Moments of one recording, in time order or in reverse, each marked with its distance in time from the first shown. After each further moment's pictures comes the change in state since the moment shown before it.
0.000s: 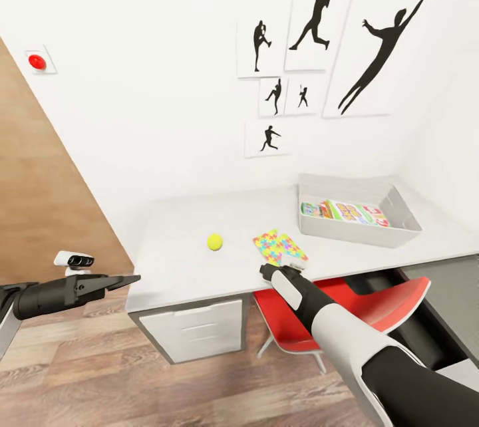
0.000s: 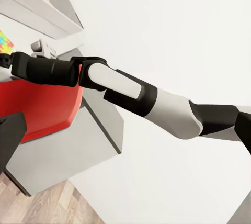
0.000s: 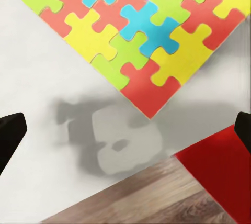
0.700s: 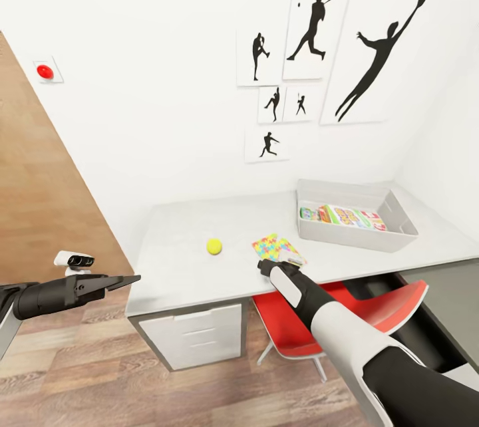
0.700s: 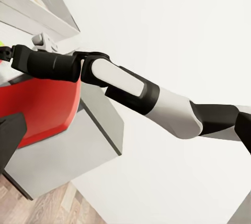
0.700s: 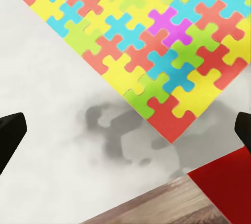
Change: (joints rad) left arm 0.000 0.000 0.000 0.000 0.000 0.000 0.000; right arm -0.002 -0.001 0.002 -0.047 0.005 0.019 -0.003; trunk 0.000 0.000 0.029
